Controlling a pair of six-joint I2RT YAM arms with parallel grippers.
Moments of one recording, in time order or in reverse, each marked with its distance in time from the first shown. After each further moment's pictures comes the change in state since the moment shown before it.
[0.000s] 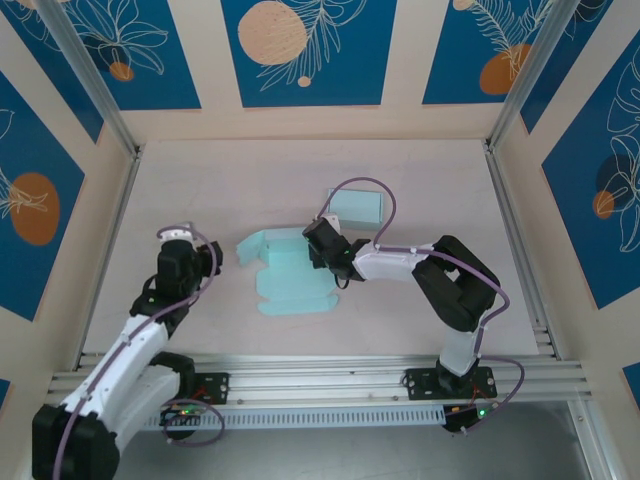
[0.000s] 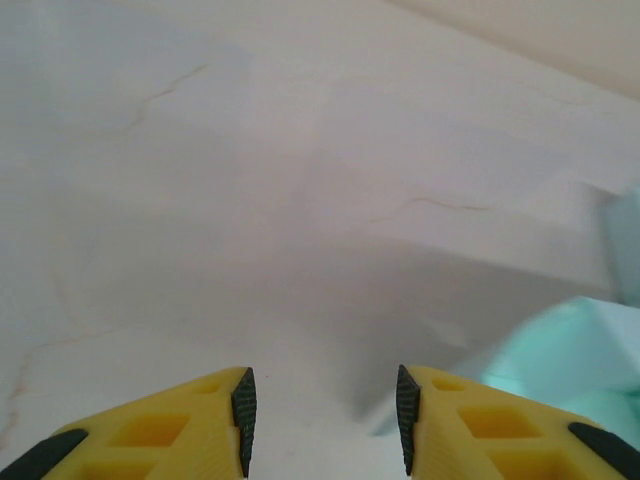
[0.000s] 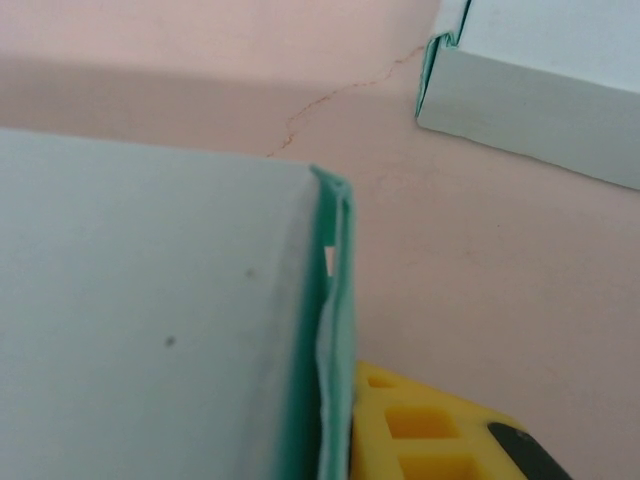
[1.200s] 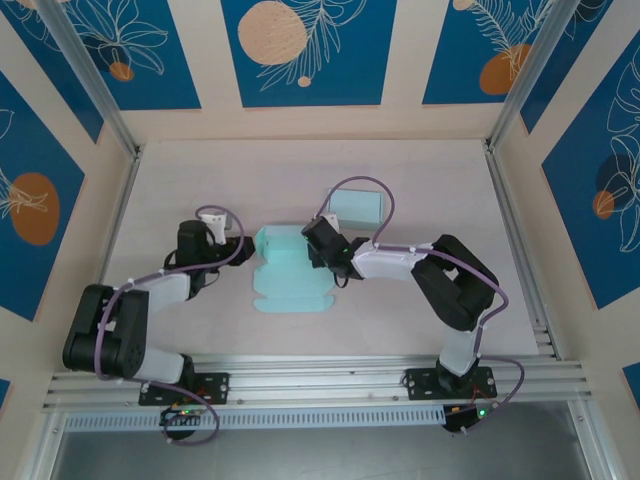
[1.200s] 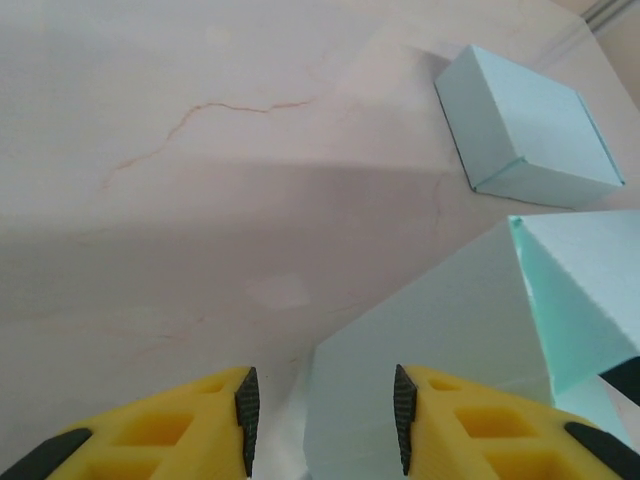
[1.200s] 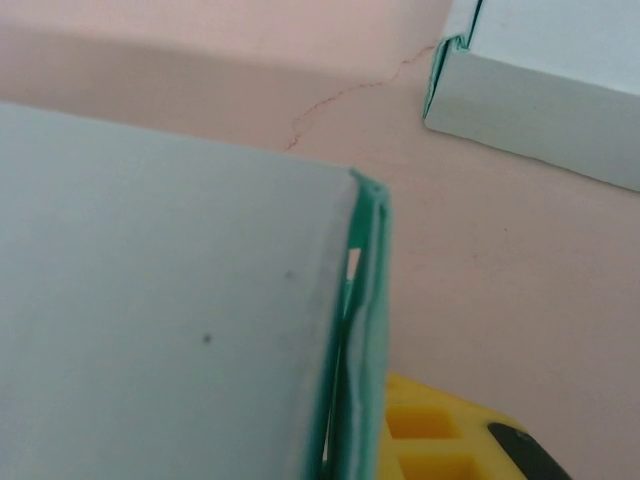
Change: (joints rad) left arm 0.044 0.593 0.047 0.511 0.592 0.113; right arm -0.001 0.009 0.021 -0.020 -0.007 -0.001
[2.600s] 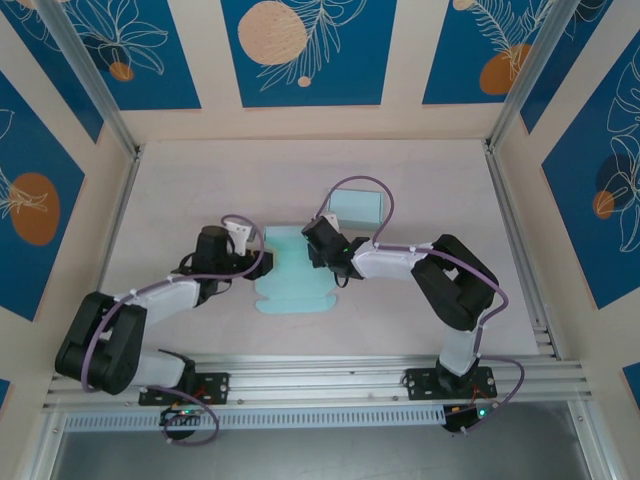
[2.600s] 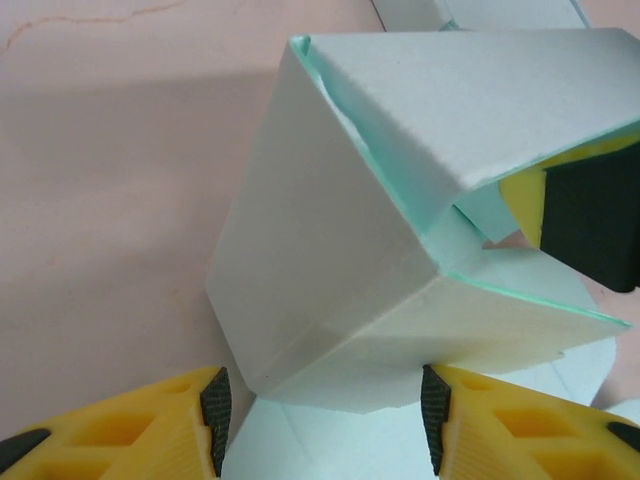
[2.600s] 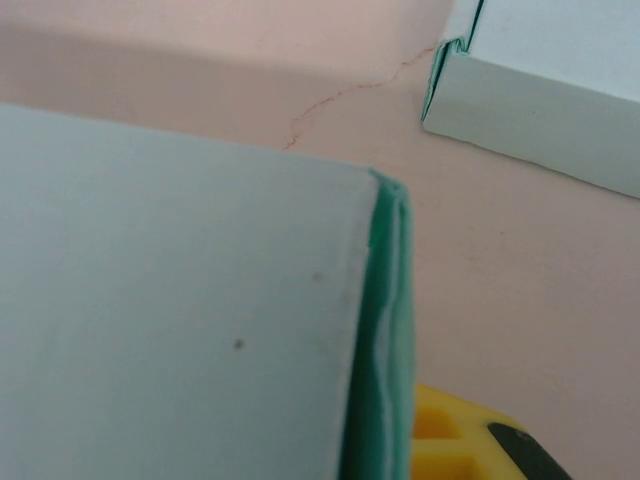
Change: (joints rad) left arm -0.179 -0.061 0.014 -0.156 -0.096 0.118; right arm -0.003 0.000 0.000 -0.002 -0.001 -0.019
